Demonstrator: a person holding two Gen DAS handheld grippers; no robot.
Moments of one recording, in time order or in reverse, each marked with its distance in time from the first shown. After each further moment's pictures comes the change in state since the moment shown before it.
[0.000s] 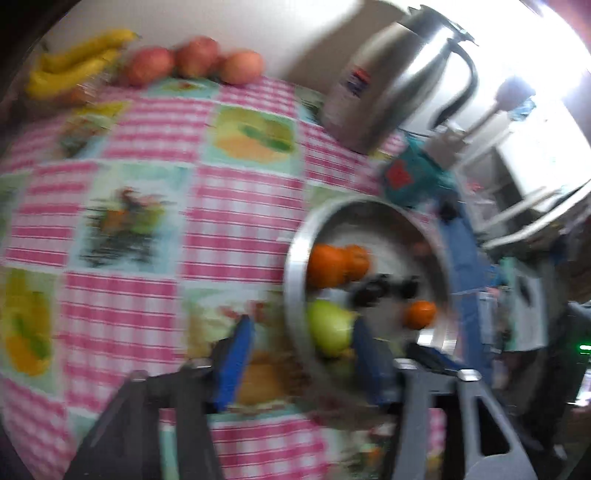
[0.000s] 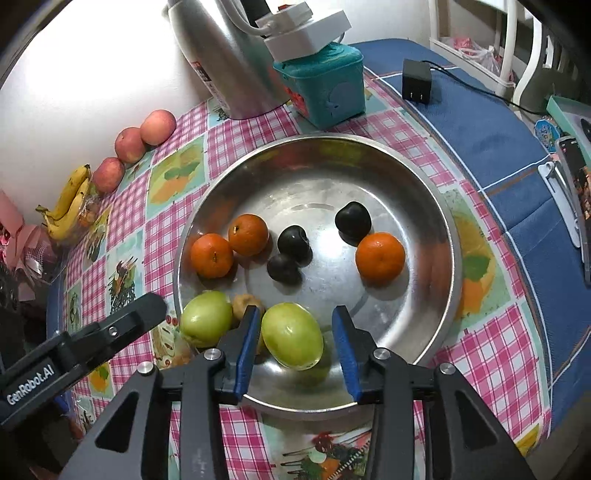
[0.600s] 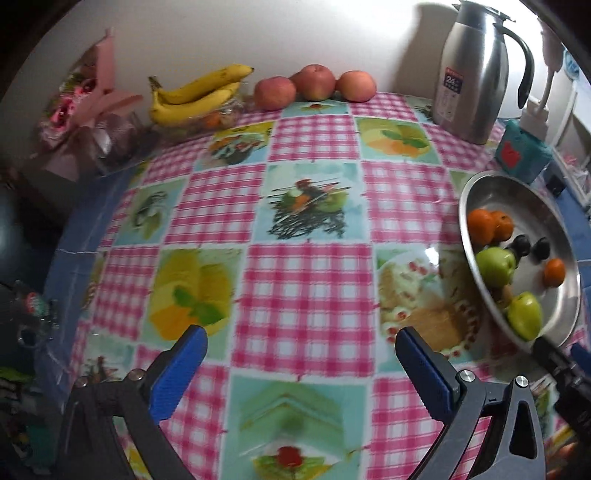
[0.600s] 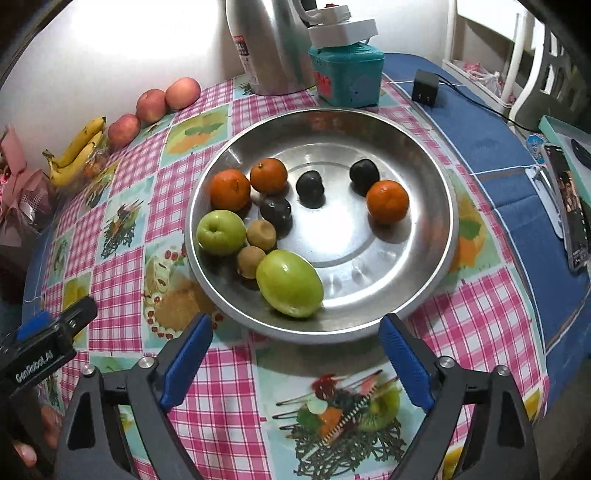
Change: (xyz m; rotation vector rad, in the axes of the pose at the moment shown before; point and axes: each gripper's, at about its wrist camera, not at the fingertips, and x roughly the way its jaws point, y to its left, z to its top) left arm -0.044 0.047 -0.062 0.072 -0.102 0.490; right arm -0.009 0.011 -0.057 -0.127 -0.038 -0.076
